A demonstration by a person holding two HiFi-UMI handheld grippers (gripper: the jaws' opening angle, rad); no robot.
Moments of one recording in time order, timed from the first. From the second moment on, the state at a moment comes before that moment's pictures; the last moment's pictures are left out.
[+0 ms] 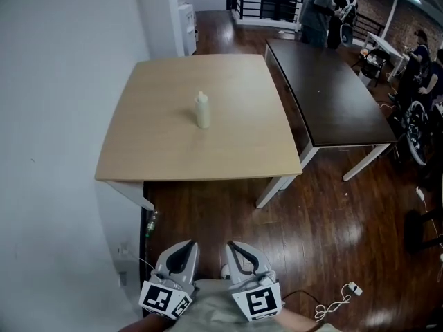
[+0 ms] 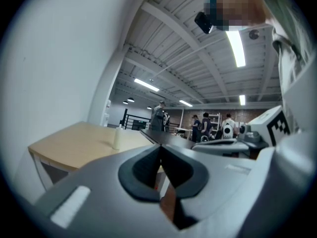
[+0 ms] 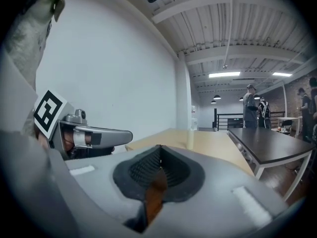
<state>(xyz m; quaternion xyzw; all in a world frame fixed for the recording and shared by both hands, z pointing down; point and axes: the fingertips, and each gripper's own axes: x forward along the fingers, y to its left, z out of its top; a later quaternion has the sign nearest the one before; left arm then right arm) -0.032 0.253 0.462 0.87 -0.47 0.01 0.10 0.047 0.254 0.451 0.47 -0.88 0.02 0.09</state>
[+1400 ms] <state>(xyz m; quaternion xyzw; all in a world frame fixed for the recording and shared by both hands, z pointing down) 0.036 0.249 0.475 0.92 -0.37 0.02 0.11 0.104 0.263 0.471 0.54 -0.84 0.05 0.08</state>
